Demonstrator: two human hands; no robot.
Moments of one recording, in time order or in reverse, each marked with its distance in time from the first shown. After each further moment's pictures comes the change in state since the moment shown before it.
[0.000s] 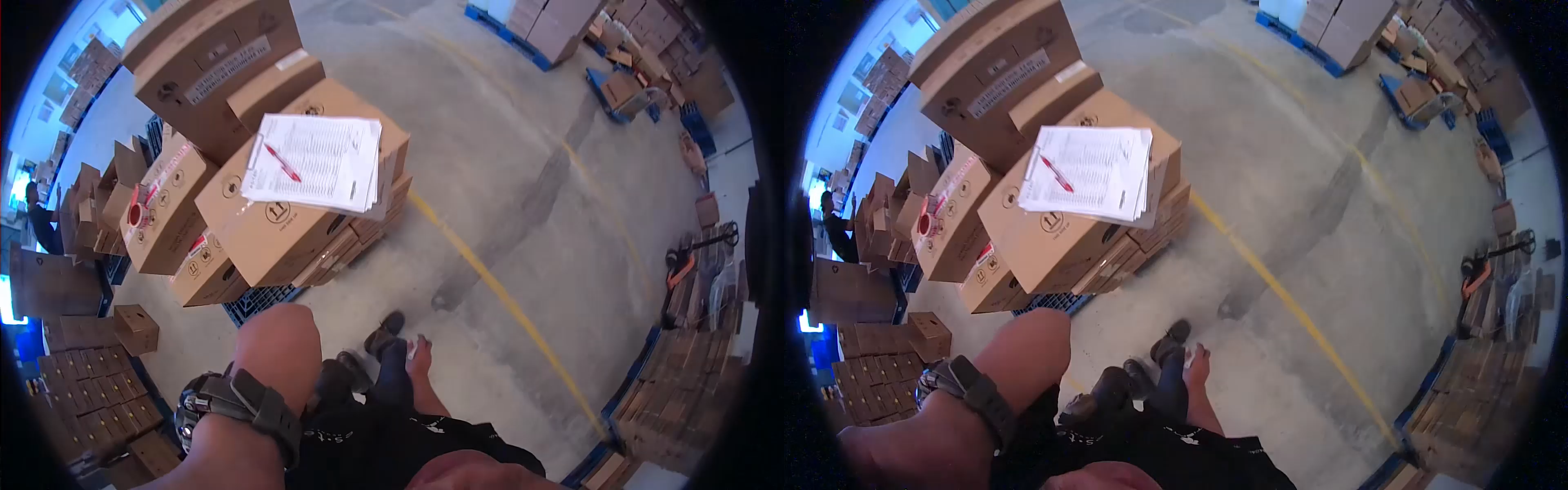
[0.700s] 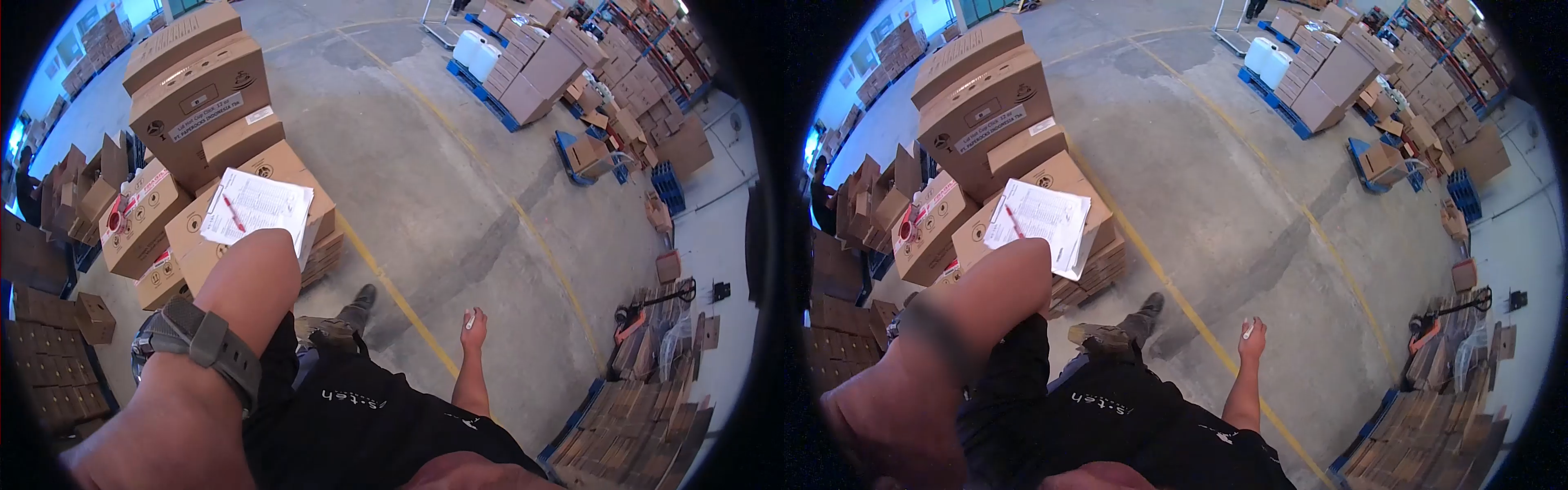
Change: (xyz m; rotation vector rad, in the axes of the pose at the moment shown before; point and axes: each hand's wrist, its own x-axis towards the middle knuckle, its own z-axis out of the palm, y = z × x) left_hand 0.055 -0.113 0.076 -0.320 -0.510 -0.088; right_hand 0.317 0.015 -0.386 -0.155 0.322 -0.104
